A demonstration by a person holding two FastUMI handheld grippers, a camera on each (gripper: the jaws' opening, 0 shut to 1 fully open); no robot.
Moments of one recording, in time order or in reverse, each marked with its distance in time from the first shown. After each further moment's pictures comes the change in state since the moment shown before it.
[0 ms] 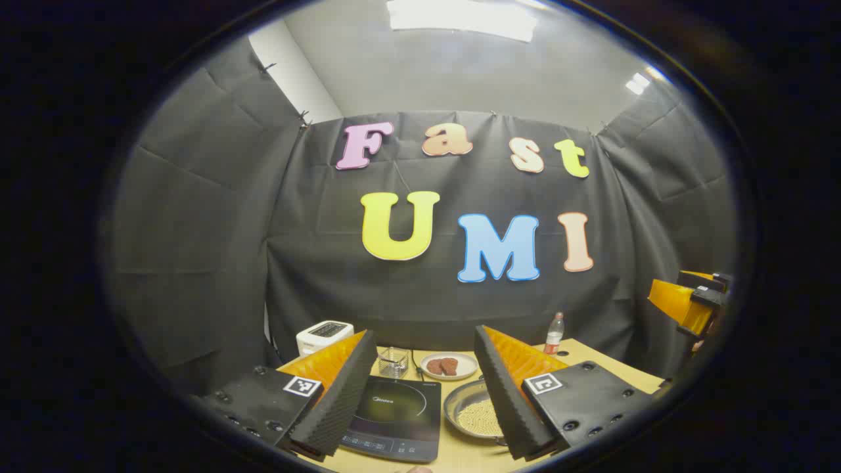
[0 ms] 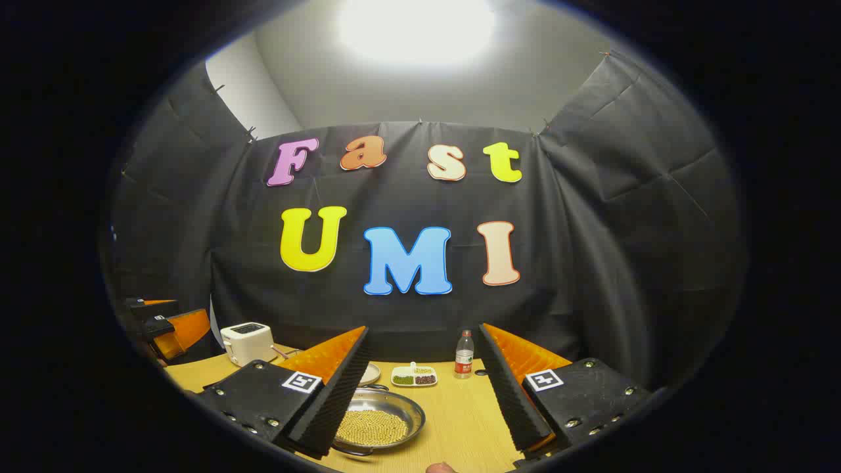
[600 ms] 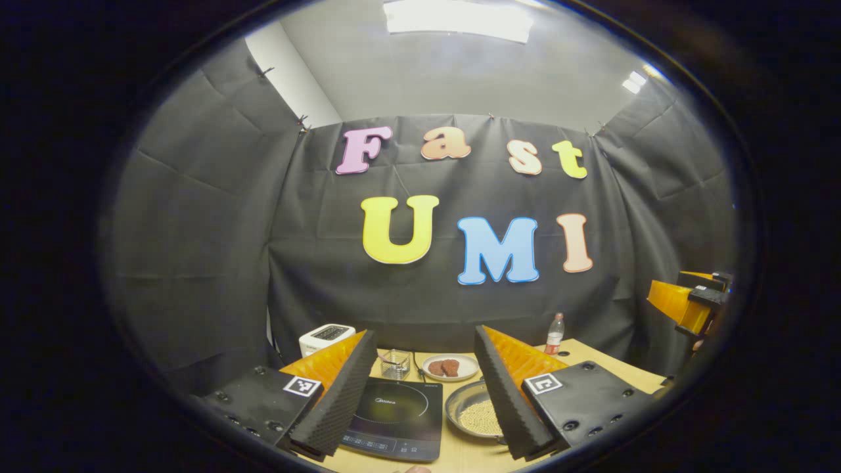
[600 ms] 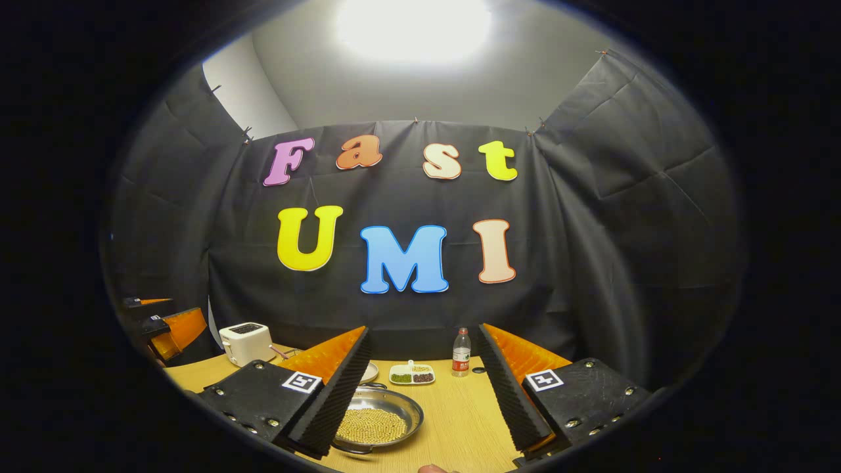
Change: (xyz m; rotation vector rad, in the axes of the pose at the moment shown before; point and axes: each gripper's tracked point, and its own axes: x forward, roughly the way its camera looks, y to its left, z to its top) left arm -0.009 -0.001 0.007 0.019 -0.017 0.003; right arm -0.005 -0.006 -0.002 0.013 0.020 -0.021
